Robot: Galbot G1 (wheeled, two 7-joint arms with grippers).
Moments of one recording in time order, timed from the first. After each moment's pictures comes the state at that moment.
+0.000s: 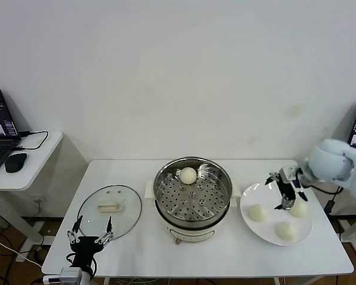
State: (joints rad) left arm 1.70 -1.26 -0.55 -2.11 -0.10 0.09 -0.22; right arm 0.33 0.41 -1.20 1.59 0.11 -0.25 -0.93
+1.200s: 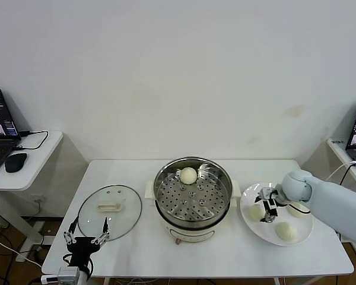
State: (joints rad) left arm 1.69 -1.27 -0.57 -2.08 -0.09 0.09 -0.22; right arm -0.06 0.63 -0.89 1.30 -0.03 -0.22 -0.89
